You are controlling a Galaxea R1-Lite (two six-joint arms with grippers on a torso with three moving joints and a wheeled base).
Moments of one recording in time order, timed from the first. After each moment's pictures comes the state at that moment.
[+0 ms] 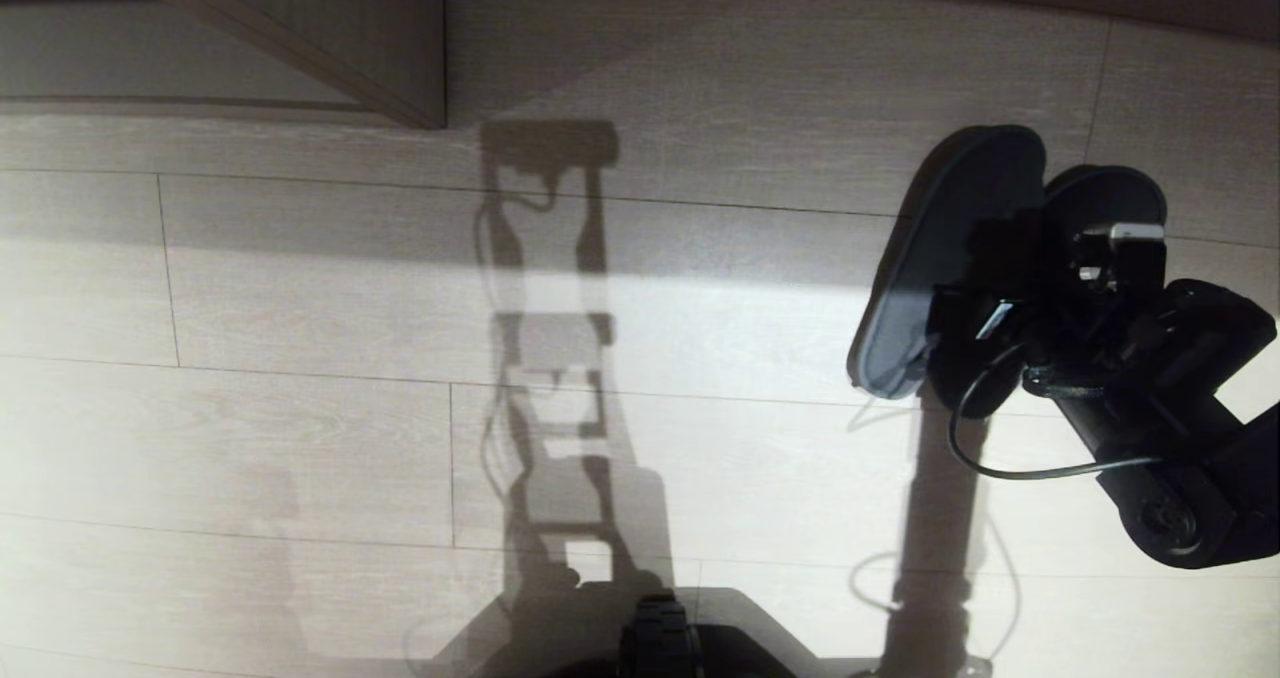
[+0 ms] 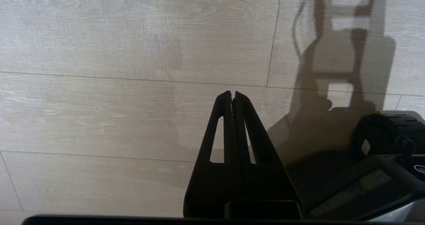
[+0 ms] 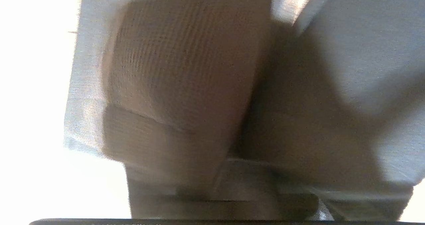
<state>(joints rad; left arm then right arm) 0.00 0.00 0.00 0.00 0.00 -0.01 0.03 1.93 -0.68 -1.52 -0.09 0.01</state>
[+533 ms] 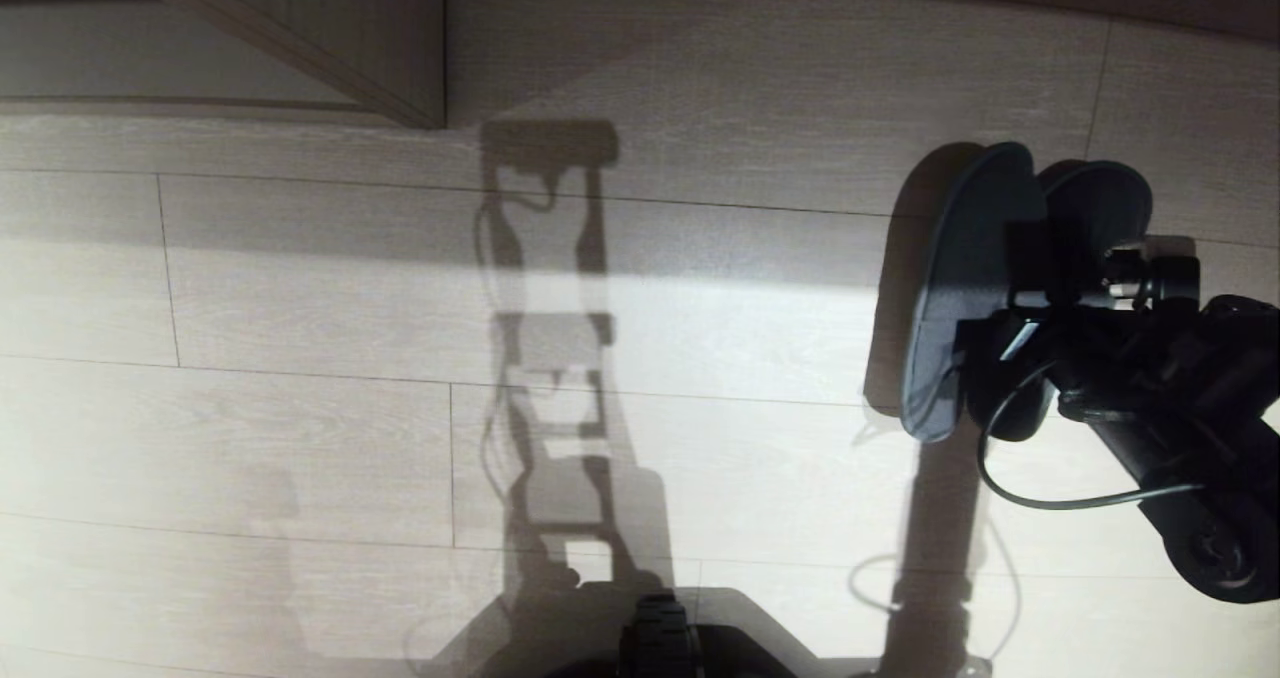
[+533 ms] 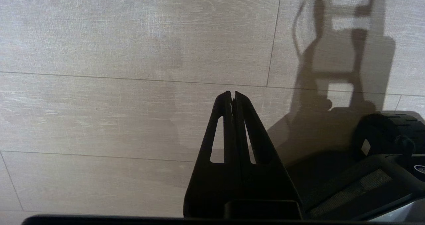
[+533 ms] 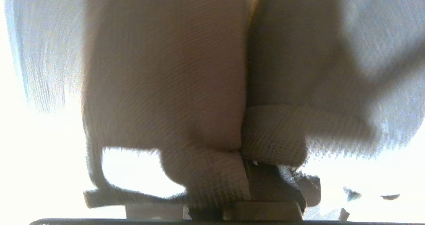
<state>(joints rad) 0.00 0.00 0.00 0.00 0.00 -0.01 0.00 1.84 -0.56 -1.51 -0.01 0.02</state>
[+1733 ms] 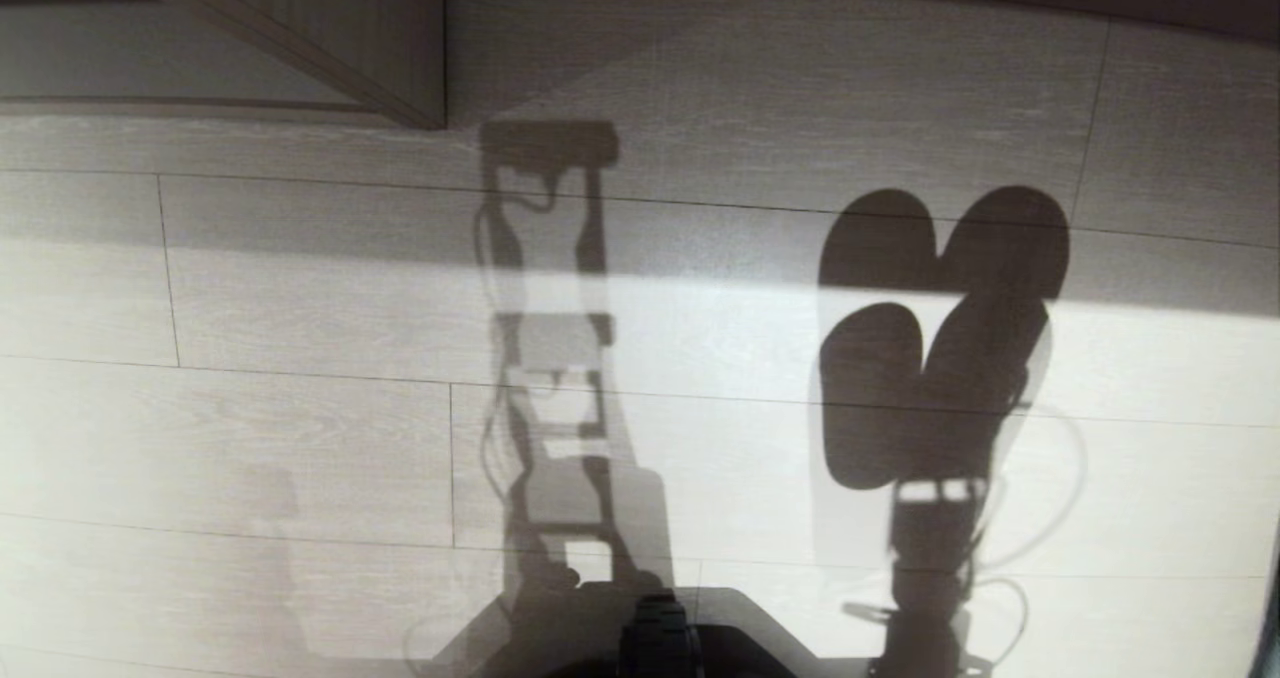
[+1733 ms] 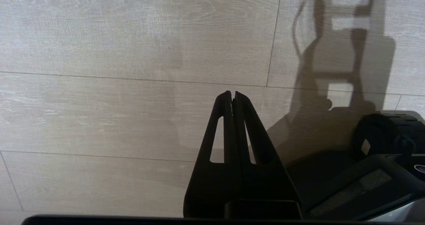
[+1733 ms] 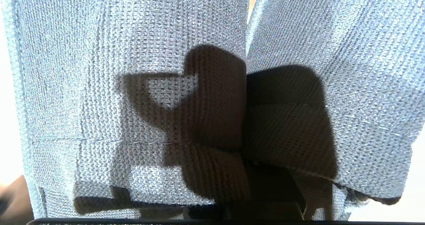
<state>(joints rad) 0.00 0.00 0.00 0.00 0.00 -0.01 0.01 0.42 -0.19 -0.43 0.18 -0.02</state>
